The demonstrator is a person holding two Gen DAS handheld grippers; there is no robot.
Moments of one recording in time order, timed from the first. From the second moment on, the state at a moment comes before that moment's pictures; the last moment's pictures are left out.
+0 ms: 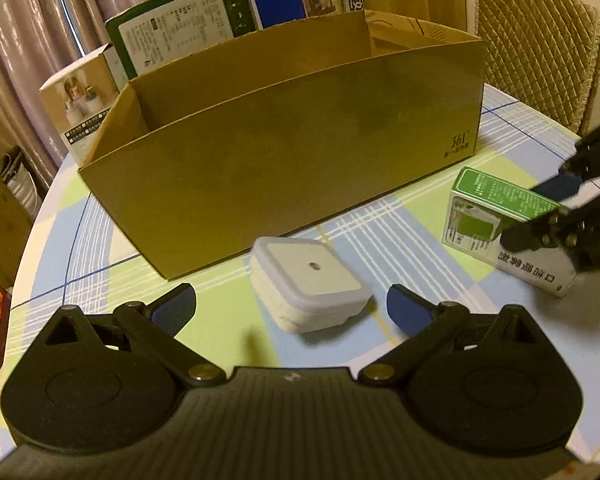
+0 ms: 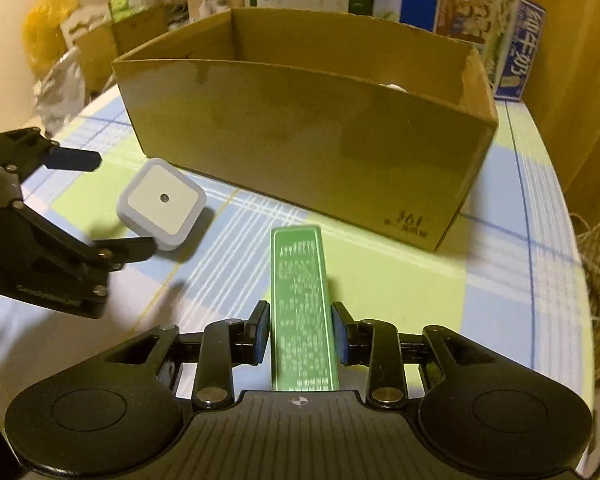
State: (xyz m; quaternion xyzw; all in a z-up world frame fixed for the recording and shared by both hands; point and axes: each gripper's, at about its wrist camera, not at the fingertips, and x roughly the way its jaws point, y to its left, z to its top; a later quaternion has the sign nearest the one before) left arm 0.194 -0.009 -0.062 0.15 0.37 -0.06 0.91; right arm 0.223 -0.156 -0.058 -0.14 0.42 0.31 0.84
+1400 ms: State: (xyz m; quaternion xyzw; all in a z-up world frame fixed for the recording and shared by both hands) left arm 0.167 -0.002 -0.084 0.14 0.36 0.05 0.92; right arm 0.213 -0.175 -0.062 -0.07 0.41 0.29 0.86
